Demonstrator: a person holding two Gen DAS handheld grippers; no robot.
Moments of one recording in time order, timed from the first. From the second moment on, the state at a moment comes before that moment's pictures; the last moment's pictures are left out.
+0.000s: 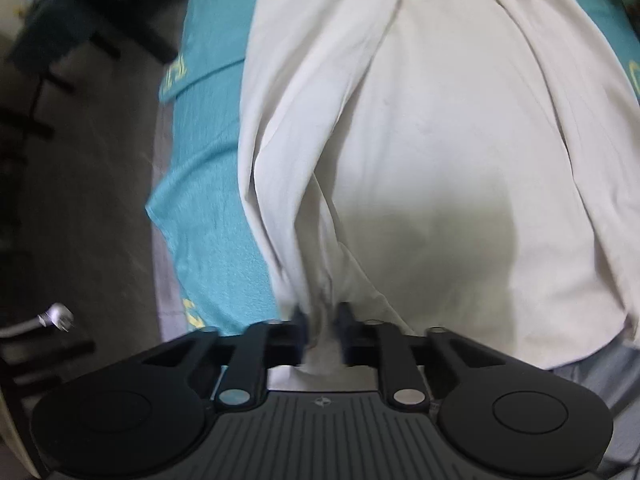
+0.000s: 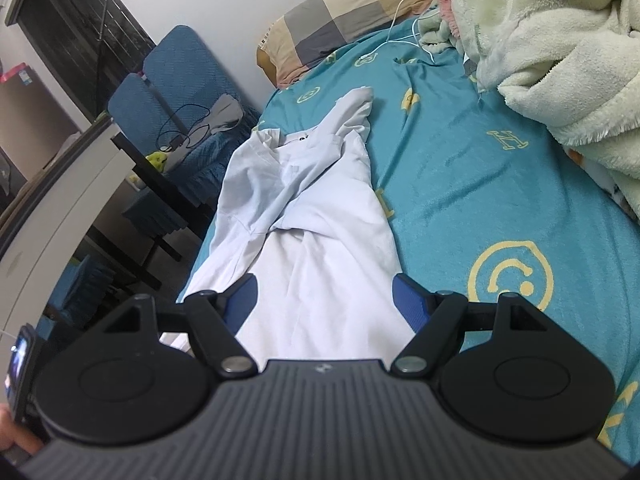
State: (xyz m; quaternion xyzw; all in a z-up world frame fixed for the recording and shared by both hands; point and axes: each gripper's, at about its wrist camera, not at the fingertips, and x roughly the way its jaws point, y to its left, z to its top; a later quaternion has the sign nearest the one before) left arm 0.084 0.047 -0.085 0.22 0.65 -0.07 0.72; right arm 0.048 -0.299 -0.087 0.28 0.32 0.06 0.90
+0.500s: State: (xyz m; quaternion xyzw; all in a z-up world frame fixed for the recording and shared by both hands) left arm -0.005 -0.032 0.001 0.33 0.53 -0.18 0.76; right arm 0.051 -0.302 -0.090 0.29 0.33 0.06 0.90
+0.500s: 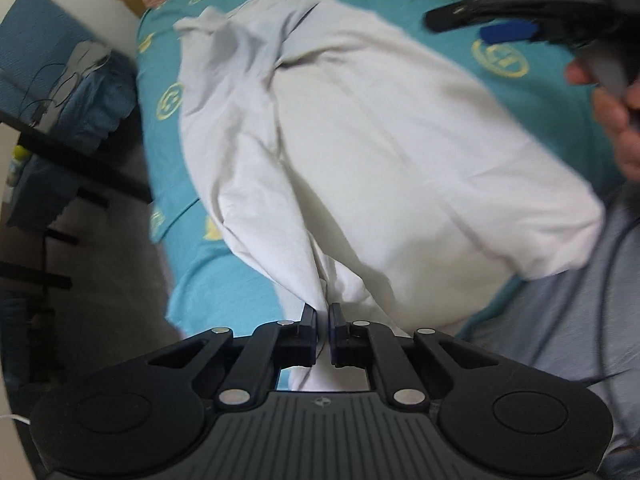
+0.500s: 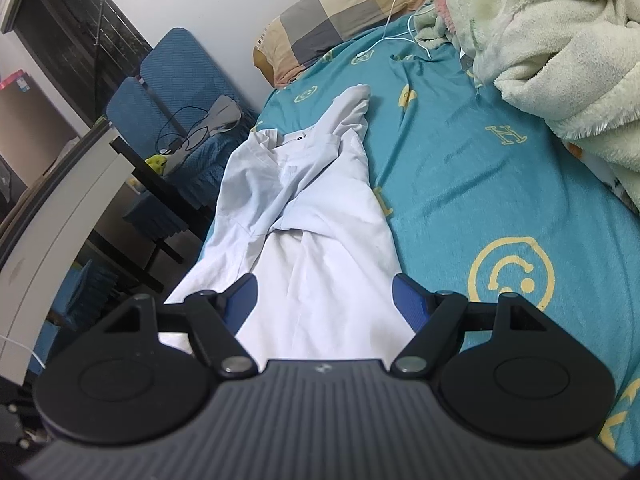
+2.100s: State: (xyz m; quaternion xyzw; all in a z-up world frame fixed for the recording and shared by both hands) left arm 0.022 0.050 -0.047 0.02 0.55 -0.22 0.81; right arm 0.103 -0.222 -0.119 0.27 0.46 0.18 0.83
